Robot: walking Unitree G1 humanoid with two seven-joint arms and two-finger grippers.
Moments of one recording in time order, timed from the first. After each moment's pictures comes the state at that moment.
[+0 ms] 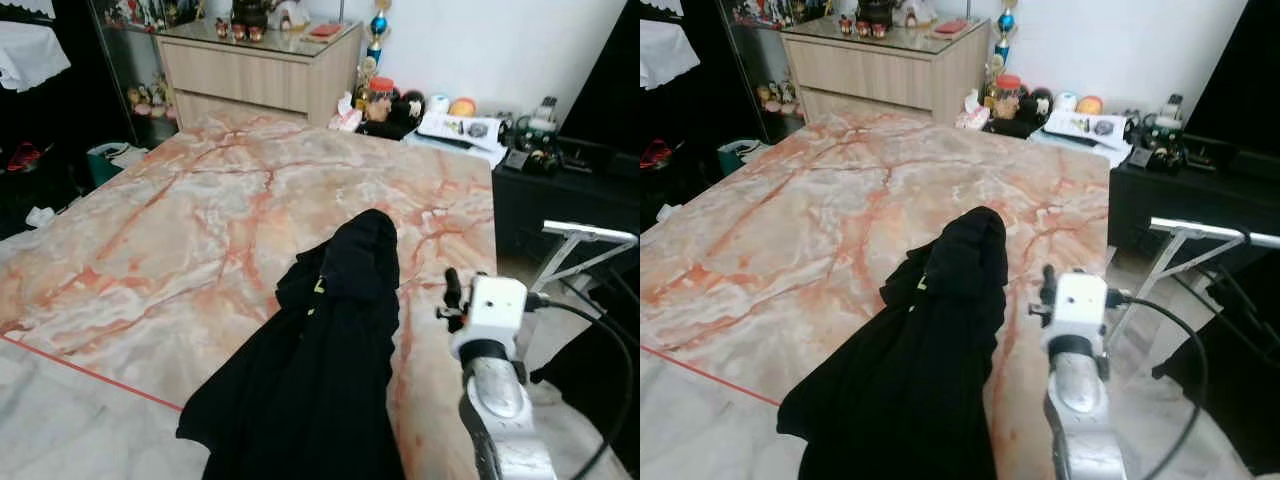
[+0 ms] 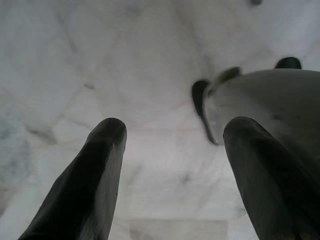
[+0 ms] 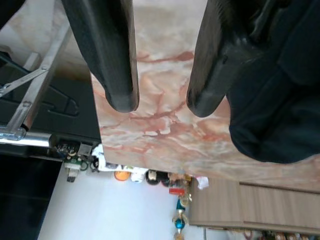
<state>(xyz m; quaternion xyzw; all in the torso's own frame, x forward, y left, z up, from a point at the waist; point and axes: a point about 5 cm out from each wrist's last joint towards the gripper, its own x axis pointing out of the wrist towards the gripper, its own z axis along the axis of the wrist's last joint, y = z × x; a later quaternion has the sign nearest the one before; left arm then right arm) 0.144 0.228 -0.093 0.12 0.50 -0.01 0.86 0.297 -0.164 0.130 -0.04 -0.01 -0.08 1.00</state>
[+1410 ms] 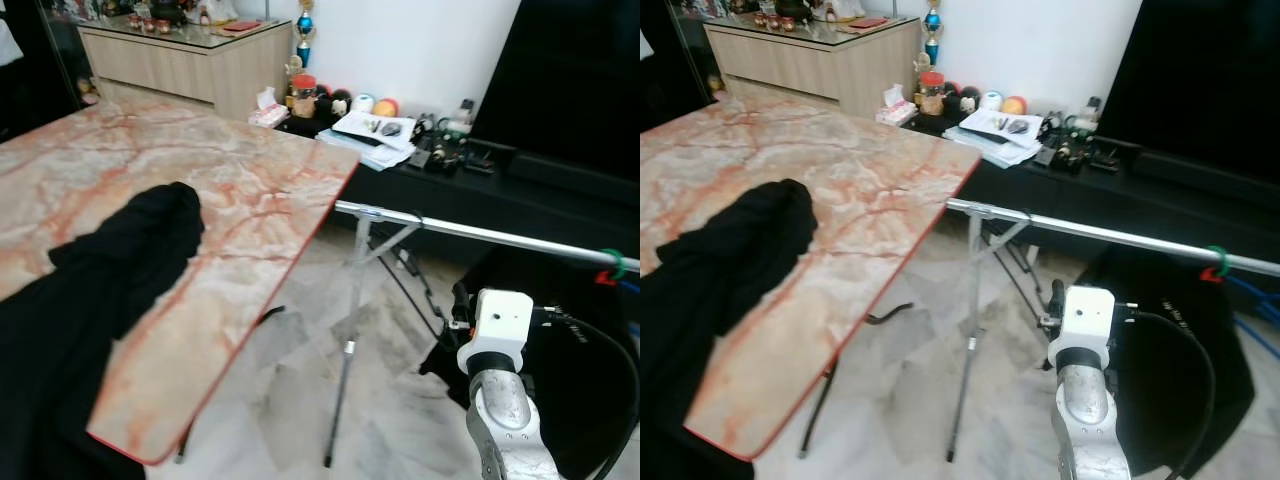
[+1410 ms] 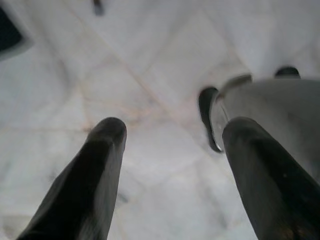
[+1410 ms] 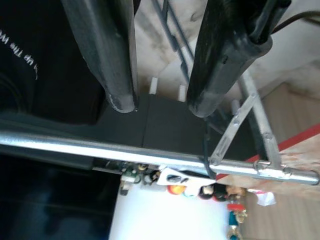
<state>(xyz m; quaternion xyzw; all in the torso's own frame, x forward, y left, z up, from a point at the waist) 0.140 0.228 -0.094 0.11 0.51 -0.01 0.85 0.292 -0.157 0.120 -0.03 0.00 -0.07 1.00</state>
